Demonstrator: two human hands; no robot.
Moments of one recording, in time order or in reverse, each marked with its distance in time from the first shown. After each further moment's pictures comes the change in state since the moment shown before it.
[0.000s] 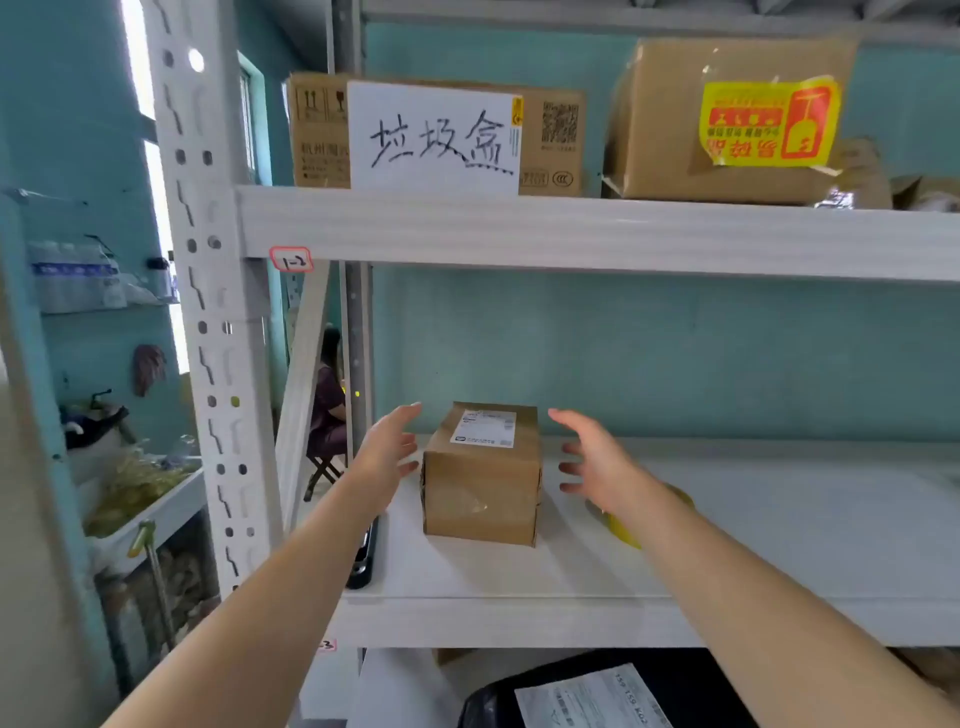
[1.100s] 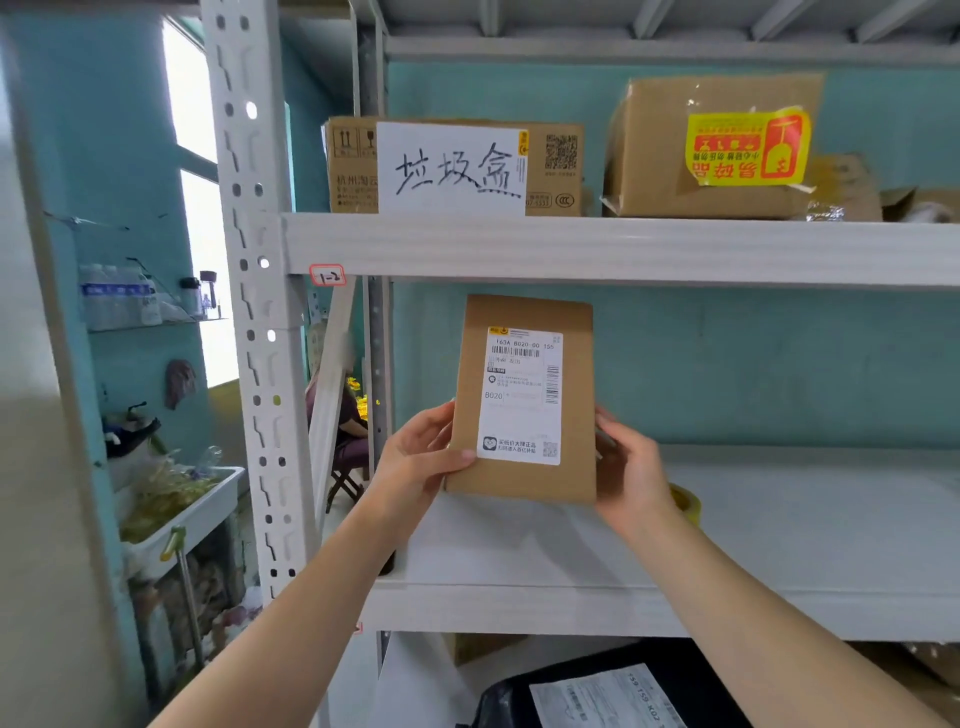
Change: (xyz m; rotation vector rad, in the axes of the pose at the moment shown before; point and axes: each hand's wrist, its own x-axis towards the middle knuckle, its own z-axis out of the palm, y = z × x) left_hand -0.085 0.002 -0.005 -0.131 -0.519 0.395; right_hand -0.047 0.013 -0.008 0.631 -0.323 -0.315
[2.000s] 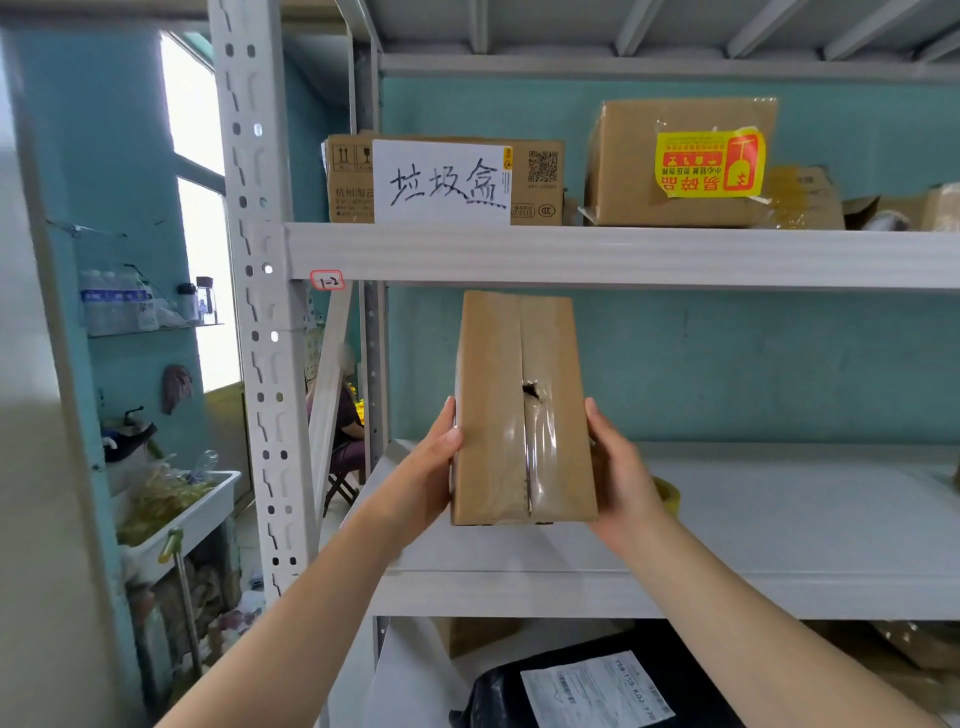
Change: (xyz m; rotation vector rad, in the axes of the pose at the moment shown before) left_hand -0.026 0.016 0.030 0.162 -0.212 -0.131; right_hand -0.049 -0.008 0.025 -0.094 -0.159 0.081
